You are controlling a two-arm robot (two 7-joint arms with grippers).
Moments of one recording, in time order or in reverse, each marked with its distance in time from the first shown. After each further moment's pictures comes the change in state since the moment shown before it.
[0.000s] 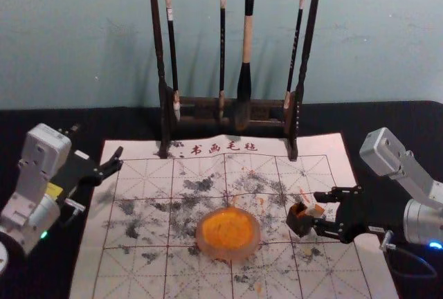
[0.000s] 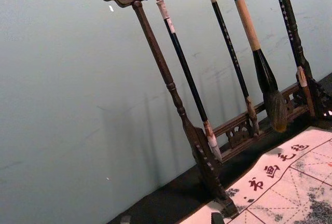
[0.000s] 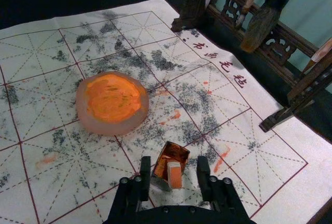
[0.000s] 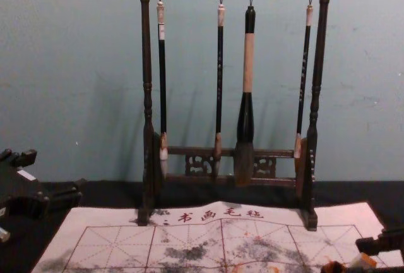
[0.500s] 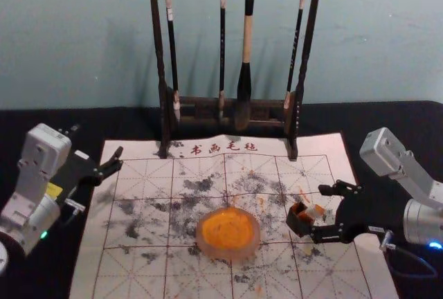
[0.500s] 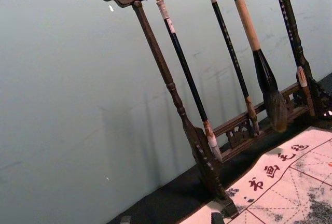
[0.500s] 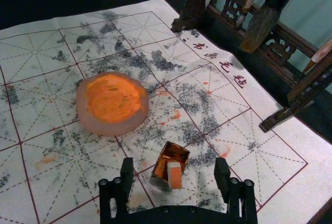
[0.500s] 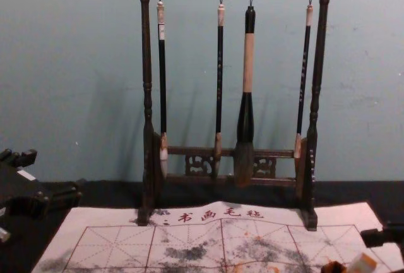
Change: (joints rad) left arm 0.000 0.000 0.000 0.000 0.000 0.000 0.000; right arm 0.000 0.000 0.000 0.000 0.000 -0.001 0.000
